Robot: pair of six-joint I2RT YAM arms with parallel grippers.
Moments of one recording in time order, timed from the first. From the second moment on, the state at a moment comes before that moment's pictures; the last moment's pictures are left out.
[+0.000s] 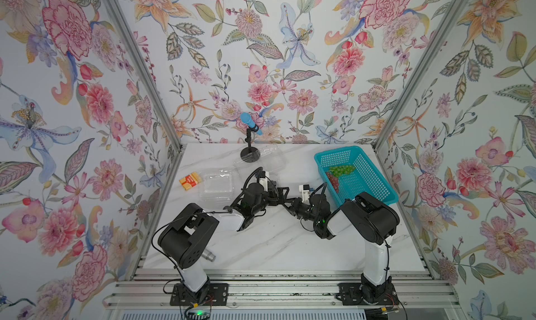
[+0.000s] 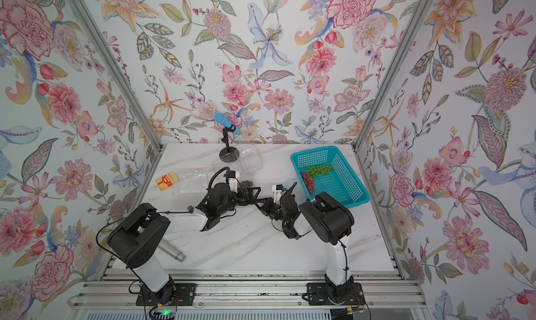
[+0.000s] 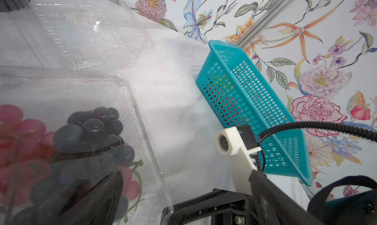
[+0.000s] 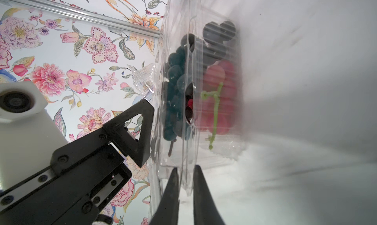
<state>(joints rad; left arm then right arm) -0.65 1.72 0.76 0.63 0.10 -0.65 0.60 2.01 0.61 1.16 -0.44 1.22</state>
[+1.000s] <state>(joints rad) -0.64 1.70 0.77 0.58 0.09 -0.59 0.60 1.98 0.62 1.09 -0.42 1.18</state>
